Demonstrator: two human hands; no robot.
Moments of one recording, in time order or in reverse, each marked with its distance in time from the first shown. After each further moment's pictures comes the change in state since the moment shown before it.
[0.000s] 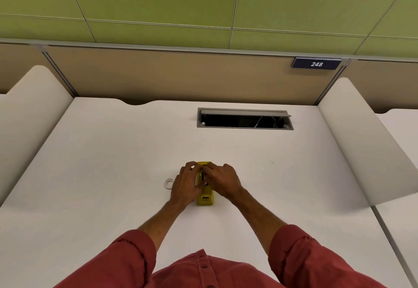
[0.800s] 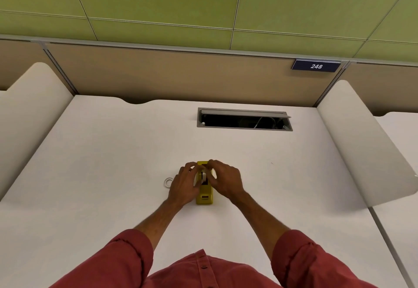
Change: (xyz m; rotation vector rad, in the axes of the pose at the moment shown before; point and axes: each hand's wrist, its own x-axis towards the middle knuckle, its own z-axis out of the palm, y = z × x) left_hand -0.003 -0.007 -0.002 0.015 -0.018 0.034; right_hand -0.013 -0.003 -0.002 0.297 0.202 0.226
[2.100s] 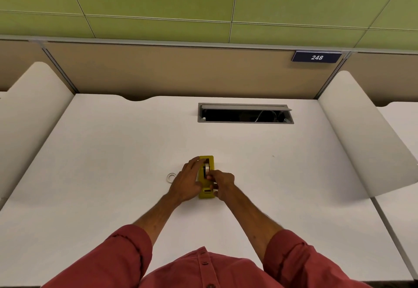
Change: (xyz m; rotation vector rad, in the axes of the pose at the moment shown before) left_hand -0.010 -0.004 -0.010 -0.042 -0.146 0.069; right_hand 0.001 -0.027 0.024 1.282 -0.201 1.217
